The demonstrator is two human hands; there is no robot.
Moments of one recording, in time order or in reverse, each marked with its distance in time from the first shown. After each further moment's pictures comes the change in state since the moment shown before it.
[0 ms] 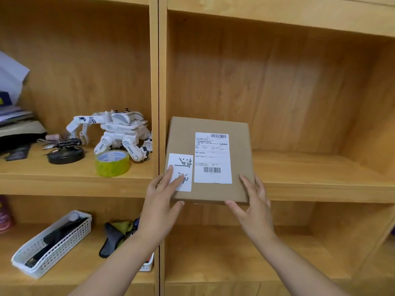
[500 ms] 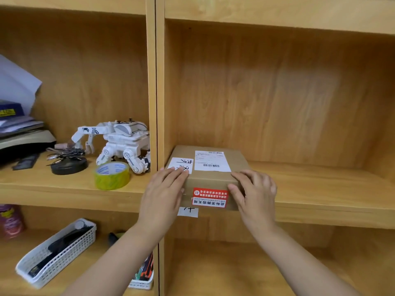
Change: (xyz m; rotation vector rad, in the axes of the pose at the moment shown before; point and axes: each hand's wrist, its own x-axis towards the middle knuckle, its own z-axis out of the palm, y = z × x) left_hand 0.060 0.006 0.007 0.488 0.159 0.244; right_hand 0.082 0.001 0.010 -0.240 0.282 -0.351
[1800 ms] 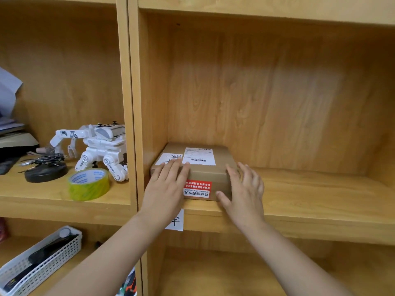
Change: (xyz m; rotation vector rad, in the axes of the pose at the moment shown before) left_hand 0.056 0.026 0.038 0.324 -0.204 0.030; right_hand 0.036 0.028 0.034 -0.089 -0.174 0.046
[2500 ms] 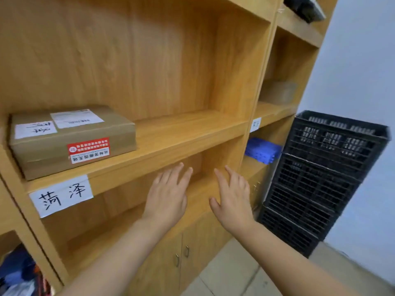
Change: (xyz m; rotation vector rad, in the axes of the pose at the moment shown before) left_hand -0.100 0.132 -0.010 -0.643 -0.052 0.603; right_hand -0.218 -0.004 -0.125 -0.482 -0.124 0.544
